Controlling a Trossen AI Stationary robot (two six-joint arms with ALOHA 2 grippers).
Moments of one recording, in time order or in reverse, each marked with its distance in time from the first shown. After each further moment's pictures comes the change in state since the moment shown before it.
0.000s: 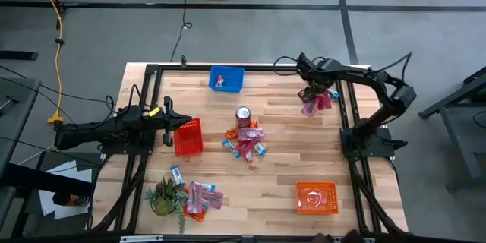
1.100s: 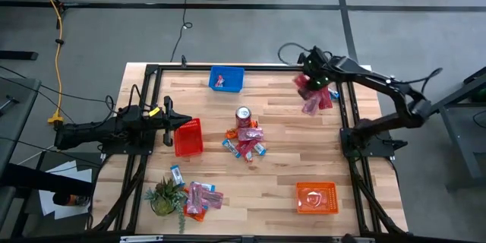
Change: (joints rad) left arm 0.000 0.000 0.000 0.000 0.000 0.000; right arm 0.026 -0.245 0.010 0.148 -0.315 0.000
